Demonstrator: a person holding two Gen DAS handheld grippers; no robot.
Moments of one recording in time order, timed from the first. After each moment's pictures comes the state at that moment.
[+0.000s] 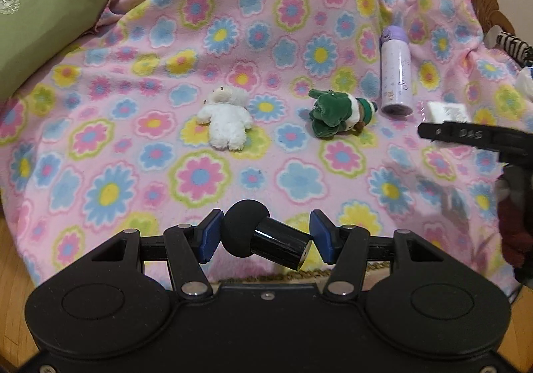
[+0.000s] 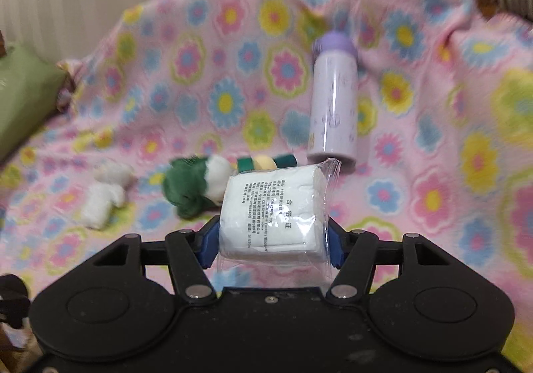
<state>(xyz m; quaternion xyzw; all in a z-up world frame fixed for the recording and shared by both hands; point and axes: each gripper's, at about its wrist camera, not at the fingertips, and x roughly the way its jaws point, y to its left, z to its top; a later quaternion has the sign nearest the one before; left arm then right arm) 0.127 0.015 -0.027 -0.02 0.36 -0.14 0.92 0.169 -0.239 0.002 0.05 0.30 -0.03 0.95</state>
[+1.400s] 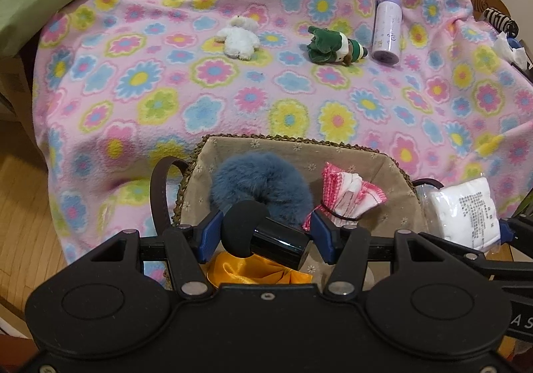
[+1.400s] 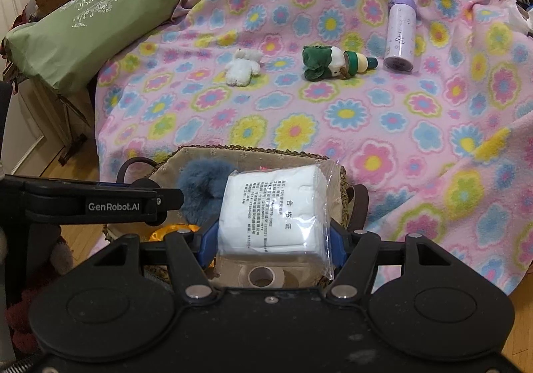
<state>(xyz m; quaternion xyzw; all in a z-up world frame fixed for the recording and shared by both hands) 0.025 0.029 -0.046 -0.06 0.42 -0.12 0.90 -0.029 -0.146 0.004 0.01 0.41 0.07 0.91</state>
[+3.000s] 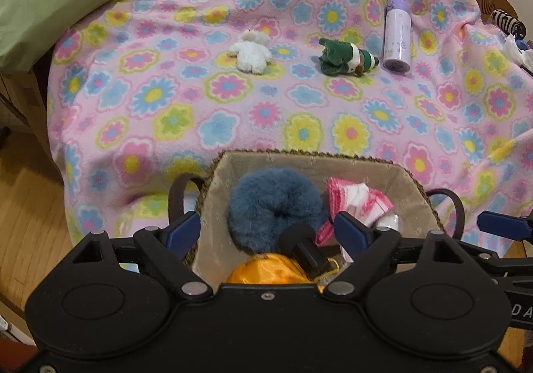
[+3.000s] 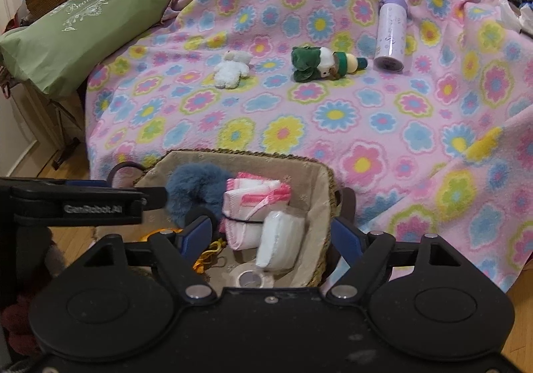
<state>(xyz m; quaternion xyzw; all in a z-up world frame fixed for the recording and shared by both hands) 0.028 0.032 -0.038 -0.04 0.39 -0.10 0.91 -0.022 -0.151 0.005 0.00 0.40 0.05 0.91</state>
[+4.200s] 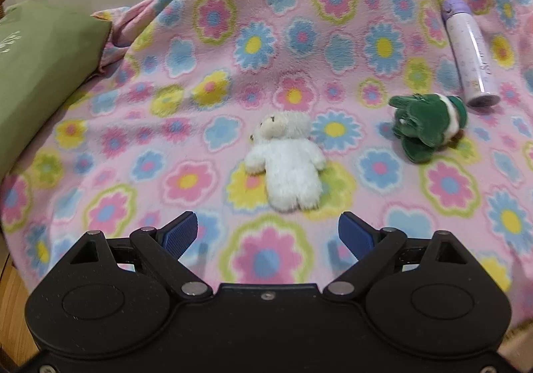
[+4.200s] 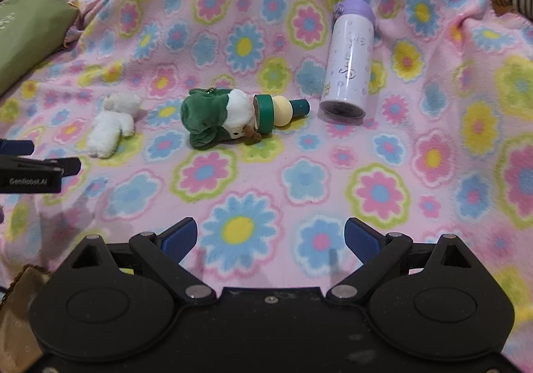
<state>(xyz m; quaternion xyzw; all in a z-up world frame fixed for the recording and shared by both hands) 0.239 0.006 -0.055 0.09 0.32 -0.07 0.94 0.175 -0.219 -0.031 -0.02 0.39 -0.04 0.92</state>
